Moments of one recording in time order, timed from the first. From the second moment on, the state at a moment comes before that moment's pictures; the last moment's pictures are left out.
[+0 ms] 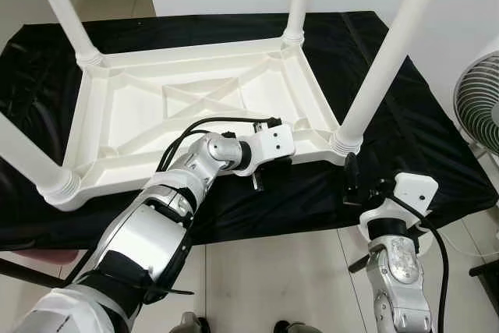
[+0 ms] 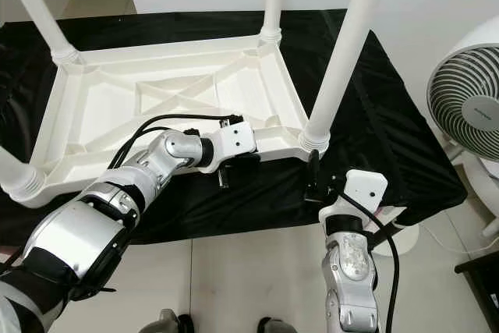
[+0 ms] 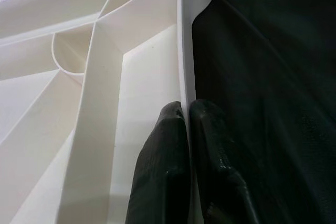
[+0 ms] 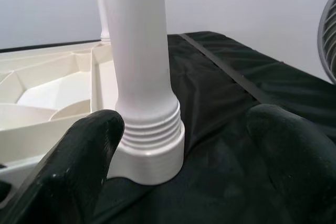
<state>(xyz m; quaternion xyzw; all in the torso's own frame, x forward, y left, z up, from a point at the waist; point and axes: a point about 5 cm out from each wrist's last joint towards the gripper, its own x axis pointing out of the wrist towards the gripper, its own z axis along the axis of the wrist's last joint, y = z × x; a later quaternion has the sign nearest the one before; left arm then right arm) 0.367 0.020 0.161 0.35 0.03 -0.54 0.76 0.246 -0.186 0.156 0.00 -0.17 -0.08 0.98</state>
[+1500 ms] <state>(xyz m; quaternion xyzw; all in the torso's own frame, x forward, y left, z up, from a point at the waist) 0.334 0.036 0.144 0.30 -0.01 -0.60 0.74 0.281 -0.181 0.161 -0.03 -0.12 0.16 0.98</state>
